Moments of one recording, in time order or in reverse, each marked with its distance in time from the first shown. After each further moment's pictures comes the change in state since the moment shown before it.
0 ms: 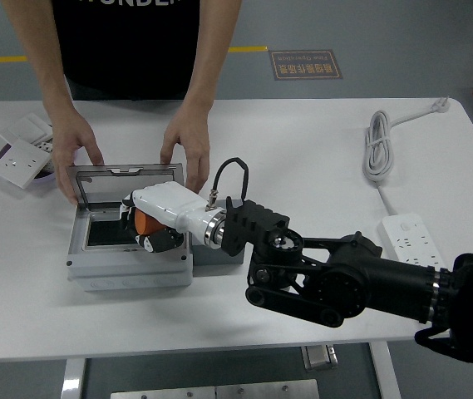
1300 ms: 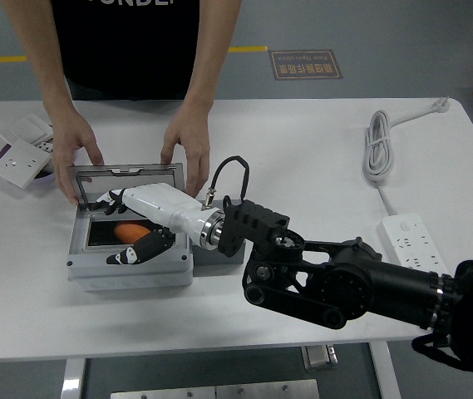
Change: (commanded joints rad) left arm -0.005 -0.012 0.028 0.000 -0.013 -0.007 0.004; right arm -0.043 0.000 0.115 0.113 0.108 0.035 0.055
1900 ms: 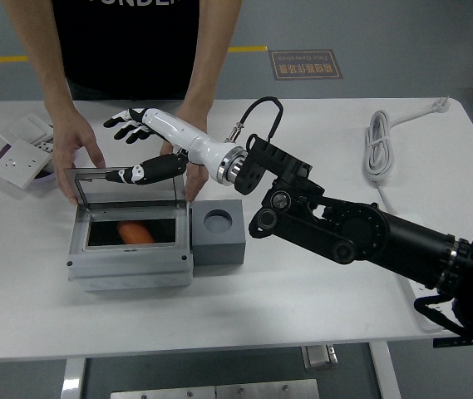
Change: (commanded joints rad) left arm -0.010 0.001 0.007 0.000 0.004 -0.003 -0.003; right arm 0.131 -0.036 0.056 -0.198 0.272 -0.005 0.089
